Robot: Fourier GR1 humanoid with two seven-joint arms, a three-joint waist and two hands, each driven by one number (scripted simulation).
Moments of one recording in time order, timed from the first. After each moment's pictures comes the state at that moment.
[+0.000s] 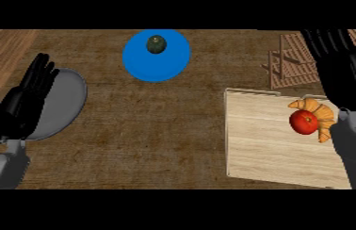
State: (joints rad) left arm -0.19 0.50 -0.03 -1.46 0.36 0.10 -0.03; right arm -0.42 -0.44 0.01 -1.59 -0.38 -0.03 0.01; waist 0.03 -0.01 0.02
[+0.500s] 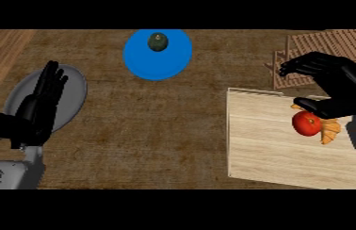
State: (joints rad) left arm -0.15 0.42 -0.07 -1.52 0.29 0.22 -0.01; right arm -0.42 -0.58 0.04 -1.33 -0.56 0.51 -0.04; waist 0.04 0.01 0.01
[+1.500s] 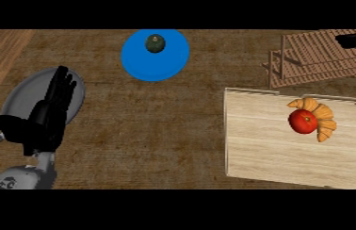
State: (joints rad) left arm -0.11 0.37 -0.13 -1.61 0.22 0.32 0.08; right arm -0.61 -0.97 -0.02 -1.45 -0.34 1.06 -0.06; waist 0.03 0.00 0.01
